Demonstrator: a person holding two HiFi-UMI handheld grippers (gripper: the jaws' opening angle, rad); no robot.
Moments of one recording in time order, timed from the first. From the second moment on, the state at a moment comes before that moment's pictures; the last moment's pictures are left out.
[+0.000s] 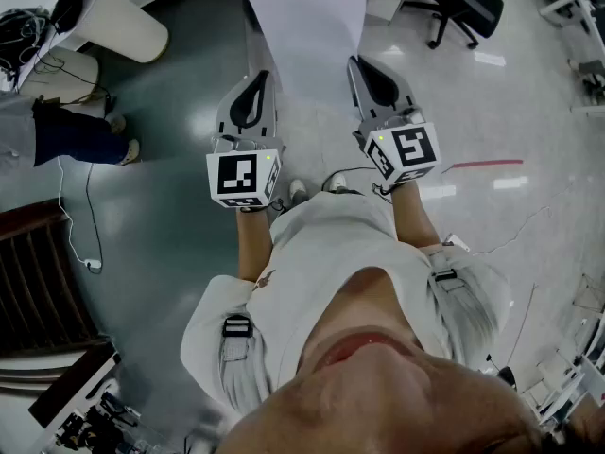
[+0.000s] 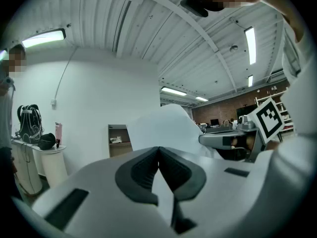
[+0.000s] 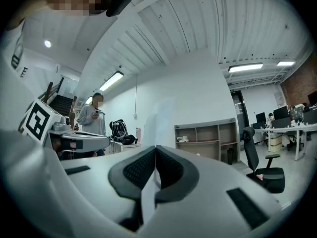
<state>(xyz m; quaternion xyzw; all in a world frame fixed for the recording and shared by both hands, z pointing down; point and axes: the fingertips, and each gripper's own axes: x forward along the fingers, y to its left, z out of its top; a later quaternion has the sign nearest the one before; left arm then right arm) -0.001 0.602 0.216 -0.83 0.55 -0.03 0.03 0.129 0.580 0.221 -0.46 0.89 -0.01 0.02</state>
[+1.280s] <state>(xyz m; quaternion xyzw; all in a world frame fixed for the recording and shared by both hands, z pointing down) -0.022 0.488 0.230 -0.84 0.54 -0.04 0.02 0.099 0.469 0.228 -0.44 0.90 -0.02 0.03</state>
